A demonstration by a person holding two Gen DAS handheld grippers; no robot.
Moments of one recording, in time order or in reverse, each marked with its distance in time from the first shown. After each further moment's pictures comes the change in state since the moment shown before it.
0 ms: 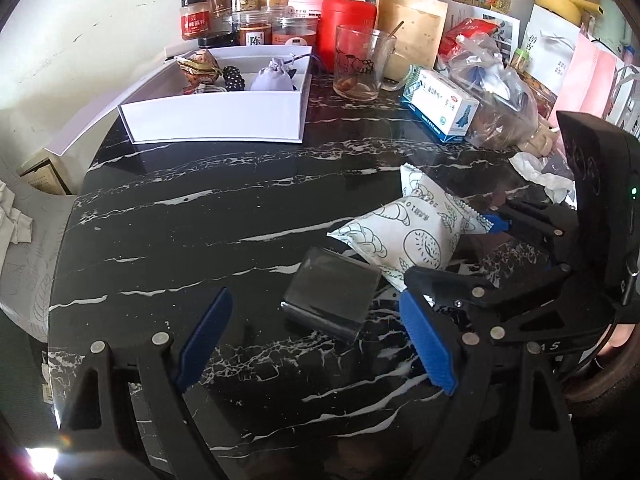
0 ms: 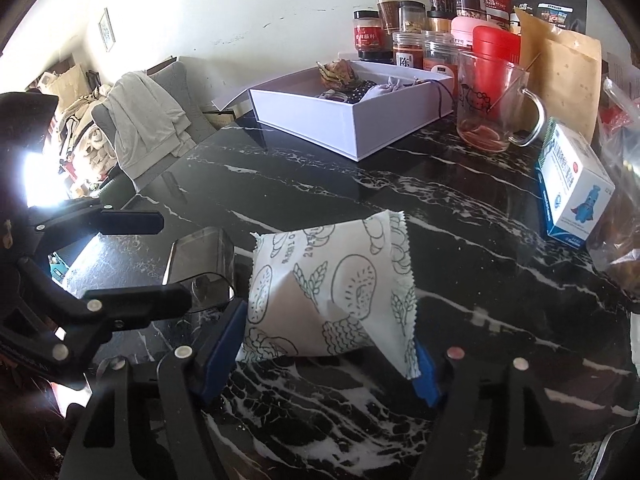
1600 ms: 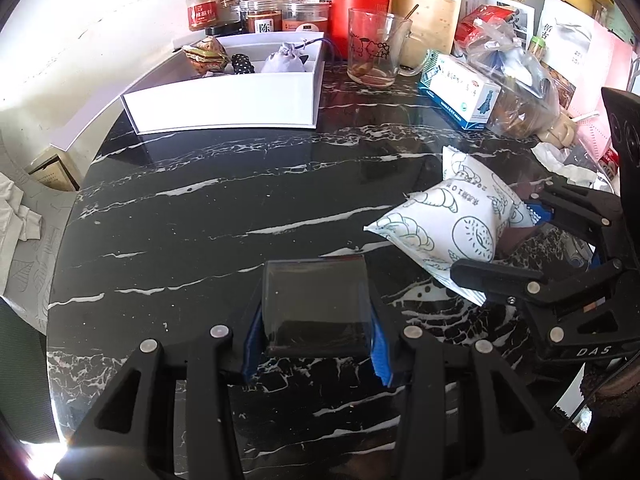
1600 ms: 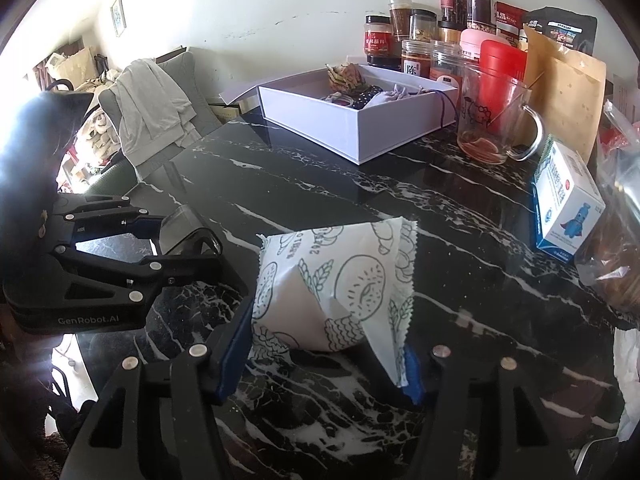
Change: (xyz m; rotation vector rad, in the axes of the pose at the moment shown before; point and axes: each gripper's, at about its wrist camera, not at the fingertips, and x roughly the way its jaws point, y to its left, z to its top) left arm 0.018 0.005 -0.004 0.000 0.011 0.054; right arm -0.011 0.006 -0.001 -0.063 0.002 -0.023
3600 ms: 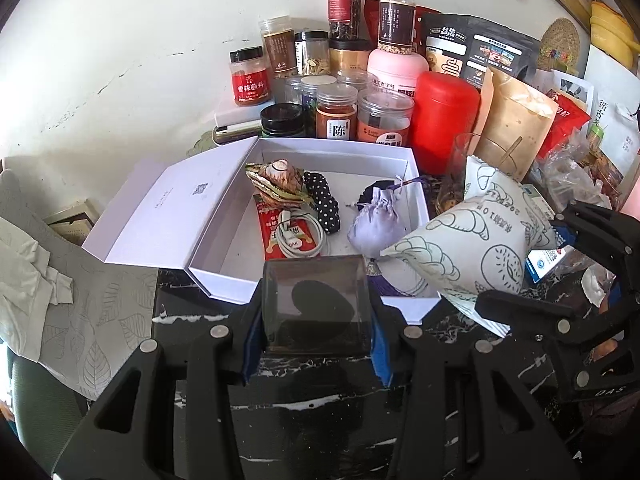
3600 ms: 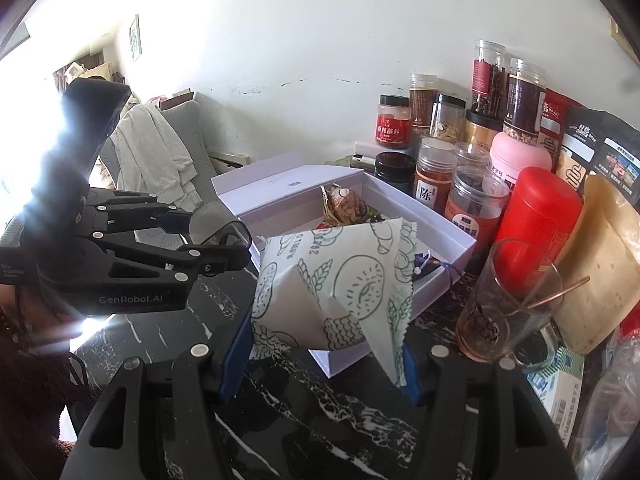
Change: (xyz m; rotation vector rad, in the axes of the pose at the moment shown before) left arm 0.004 0.101 0.204 -0.032 -0.093 0.096; right arm 0.027 -0.034 0.187 -0.081 -0.141 0.032
